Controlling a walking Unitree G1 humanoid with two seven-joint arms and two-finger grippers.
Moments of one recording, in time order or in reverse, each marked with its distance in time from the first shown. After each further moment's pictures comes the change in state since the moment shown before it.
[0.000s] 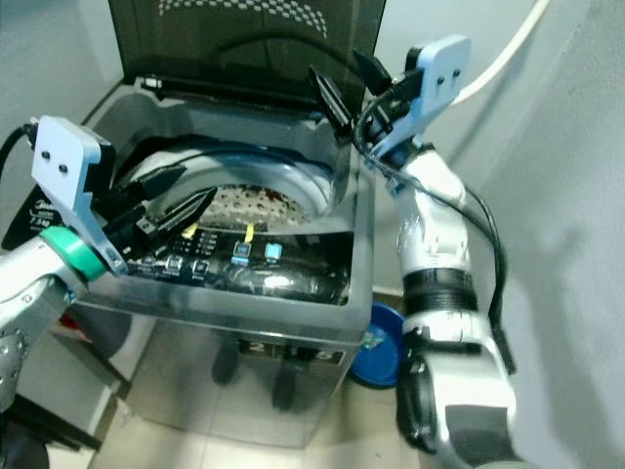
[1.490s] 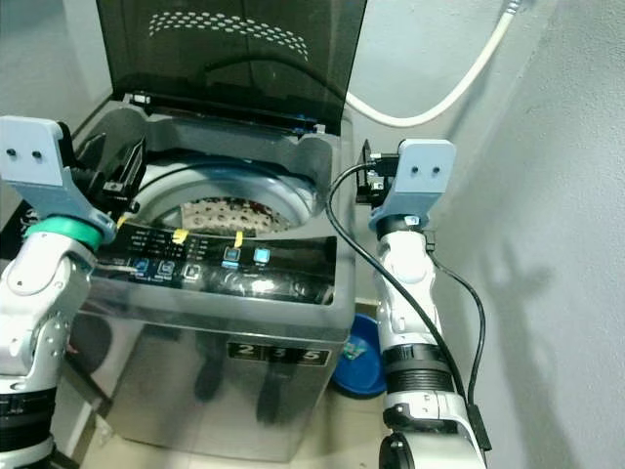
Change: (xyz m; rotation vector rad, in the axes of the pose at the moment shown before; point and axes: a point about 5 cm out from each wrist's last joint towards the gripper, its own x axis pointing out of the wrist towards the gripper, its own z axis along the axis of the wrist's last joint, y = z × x) left arm 0.008 0.038 -0.023 0.032 -0.104 0.458; right arm -0.046 0.002 -0.042 -0.083 0.165 -0.414
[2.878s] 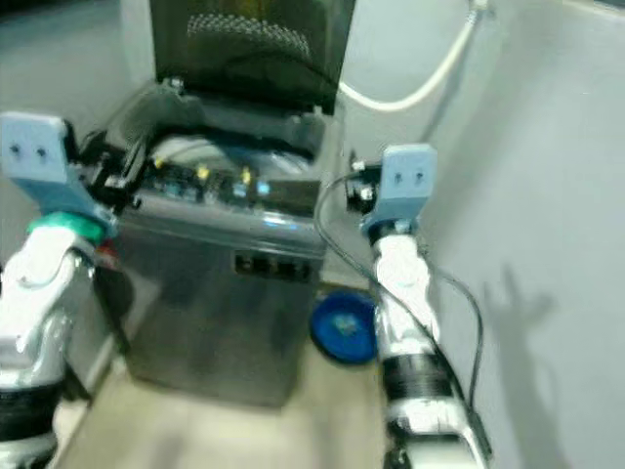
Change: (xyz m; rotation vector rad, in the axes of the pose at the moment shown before) left arm 0.002 -0.002 -0.005 0.013 0.004 0.002; right arm -0.006 0.009 -0.003 -0.060 0.025 0.072
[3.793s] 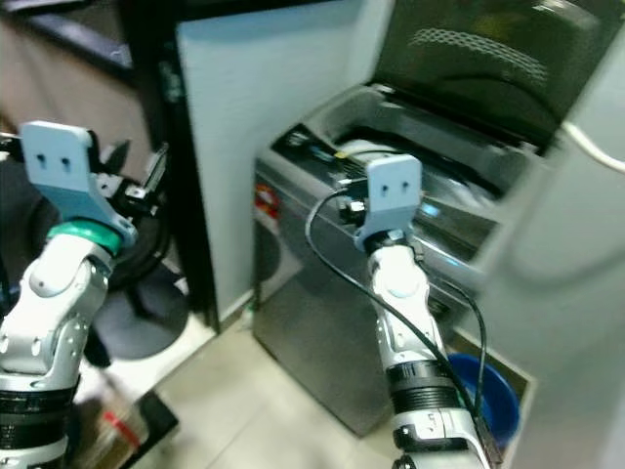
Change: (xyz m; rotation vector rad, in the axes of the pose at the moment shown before) left arm 0.002 -0.001 0.000 0.032 -0.001 -0.011; right arm -0.003 0.025 0.000 -0.005 0.003 0.159
